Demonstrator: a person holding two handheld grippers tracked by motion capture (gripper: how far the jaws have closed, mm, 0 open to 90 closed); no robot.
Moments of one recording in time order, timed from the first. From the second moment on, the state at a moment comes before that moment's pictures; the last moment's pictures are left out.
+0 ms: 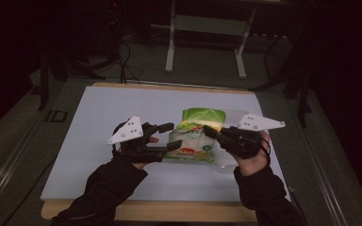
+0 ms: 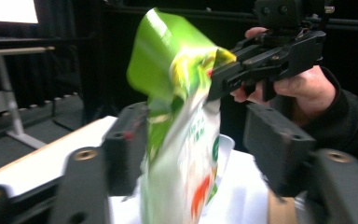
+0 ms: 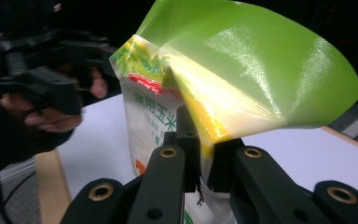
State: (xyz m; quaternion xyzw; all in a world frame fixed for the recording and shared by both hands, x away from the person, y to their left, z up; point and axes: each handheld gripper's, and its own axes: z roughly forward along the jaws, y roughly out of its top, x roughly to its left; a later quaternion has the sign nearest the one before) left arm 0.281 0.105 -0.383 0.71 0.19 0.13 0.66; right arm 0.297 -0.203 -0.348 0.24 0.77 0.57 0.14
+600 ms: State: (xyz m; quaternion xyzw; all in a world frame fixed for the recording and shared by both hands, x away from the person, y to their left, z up) left arm 0.289 0.144 -0.454 0.76 0.30 0.11 0.56; right arm 0.351 -0.281 -0.331 0.34 0.73 0.55 0.22
